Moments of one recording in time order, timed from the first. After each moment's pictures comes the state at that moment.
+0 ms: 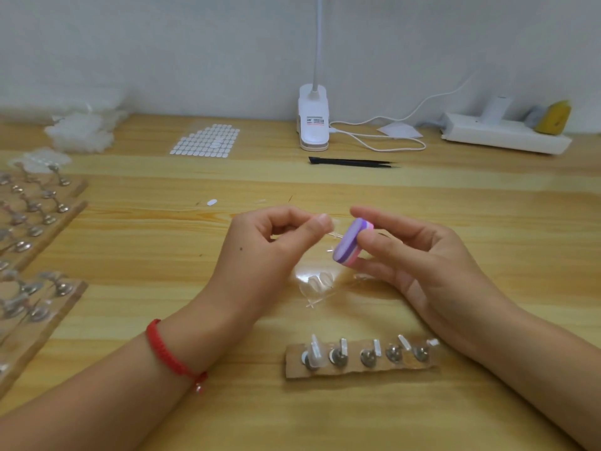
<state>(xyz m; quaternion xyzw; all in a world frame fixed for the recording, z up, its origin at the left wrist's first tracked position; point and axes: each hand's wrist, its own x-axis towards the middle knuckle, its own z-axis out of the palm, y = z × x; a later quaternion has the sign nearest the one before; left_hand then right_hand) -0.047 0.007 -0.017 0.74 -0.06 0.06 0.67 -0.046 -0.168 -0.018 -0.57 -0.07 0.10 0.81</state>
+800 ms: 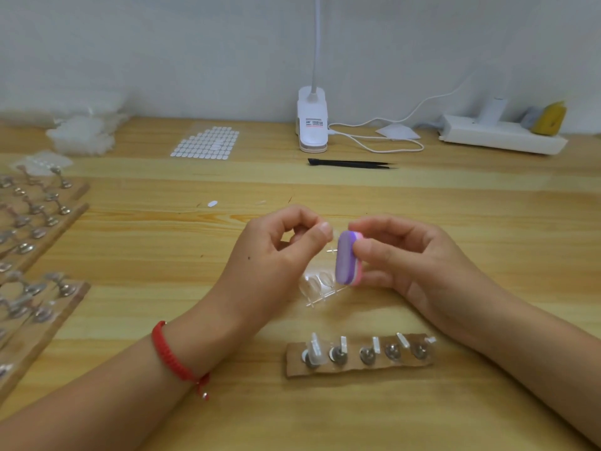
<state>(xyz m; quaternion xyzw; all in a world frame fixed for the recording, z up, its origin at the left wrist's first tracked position) -0.050 0.006 -0.016 0.76 -0.11 0.04 0.64 -0.044 -0.170 -0.014 -0.59 -0.10 0.14 0.79</state>
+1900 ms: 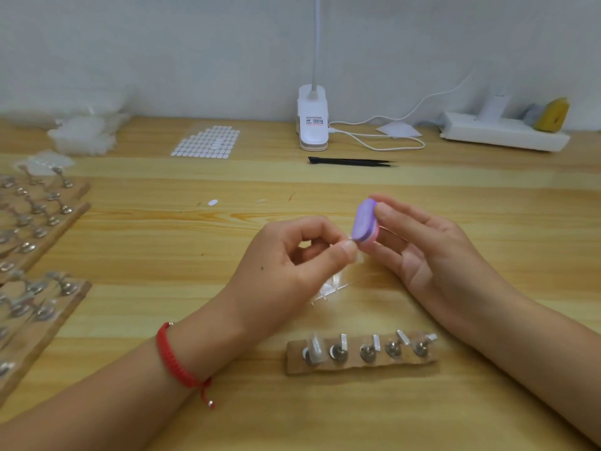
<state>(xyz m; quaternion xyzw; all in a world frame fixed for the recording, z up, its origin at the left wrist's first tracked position) -0.057 0.003 -0.015 0.75 -0.18 0.01 0.64 -0.039 -0.171 -0.017 -0.53 -0.03 0.10 0.84</state>
